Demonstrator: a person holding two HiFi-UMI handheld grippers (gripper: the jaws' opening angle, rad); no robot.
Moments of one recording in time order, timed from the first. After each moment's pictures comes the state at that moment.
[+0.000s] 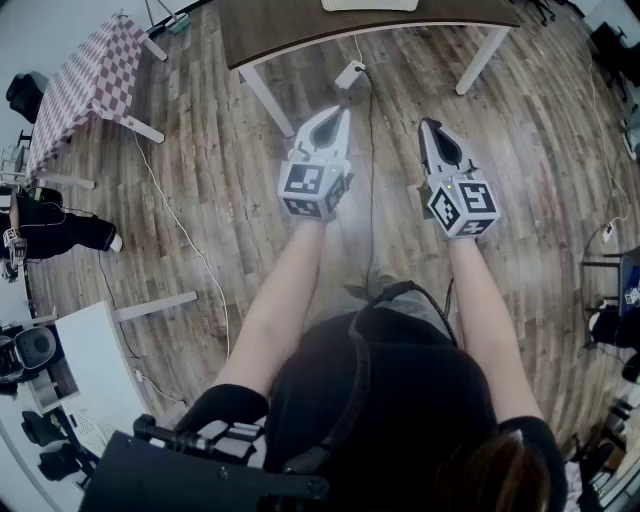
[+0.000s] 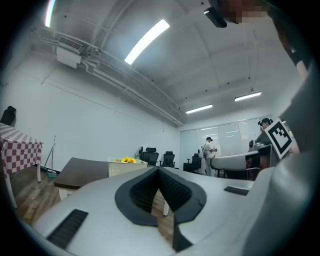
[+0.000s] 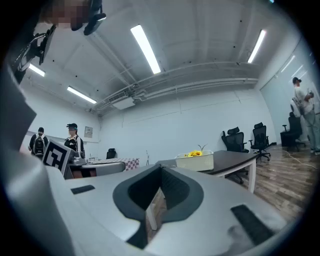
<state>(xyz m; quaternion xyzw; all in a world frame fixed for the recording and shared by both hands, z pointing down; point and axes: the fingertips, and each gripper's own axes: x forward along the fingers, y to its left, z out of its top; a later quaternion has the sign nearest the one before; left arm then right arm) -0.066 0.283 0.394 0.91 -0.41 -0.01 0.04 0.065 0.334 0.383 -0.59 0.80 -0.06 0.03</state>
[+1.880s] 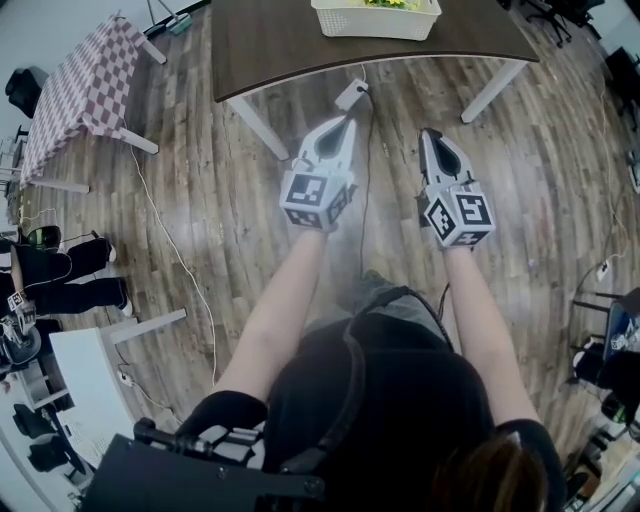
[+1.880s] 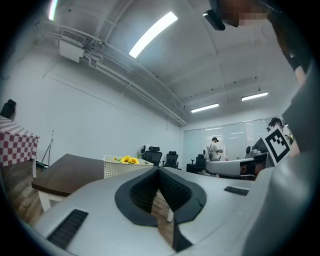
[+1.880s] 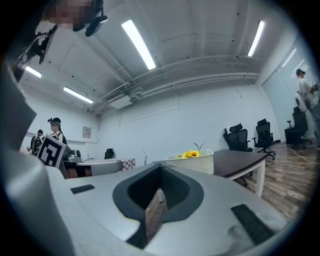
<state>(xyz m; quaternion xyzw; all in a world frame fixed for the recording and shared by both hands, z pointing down) 0.000 0.143 0.403 0.91 -0.41 -0.03 0.04 0.126 0.180 0.403 -0.58 0.81 -0.07 0.03</state>
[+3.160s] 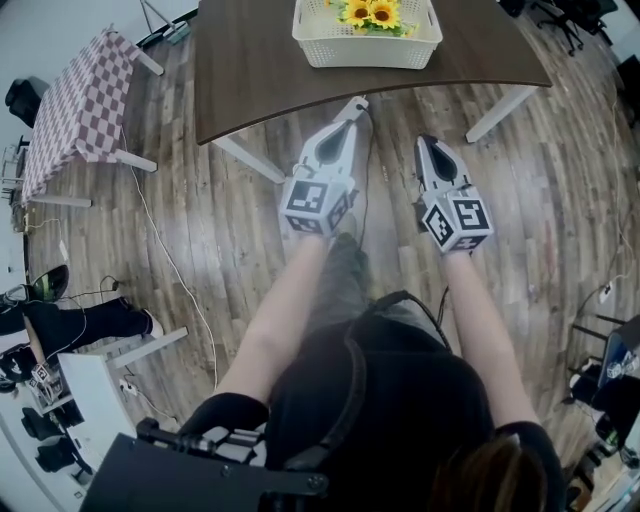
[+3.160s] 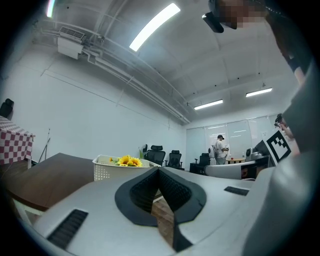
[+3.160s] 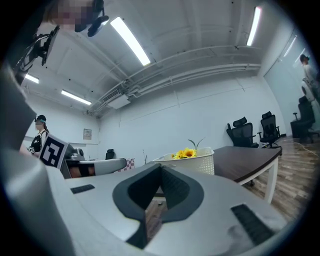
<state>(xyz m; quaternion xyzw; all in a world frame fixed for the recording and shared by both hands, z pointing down) 0.053 0.018 0.418 0.91 -0.42 -0.02 0.05 0.170 0.053 0.427 -0.56 0.82 -0.08 0.04</state>
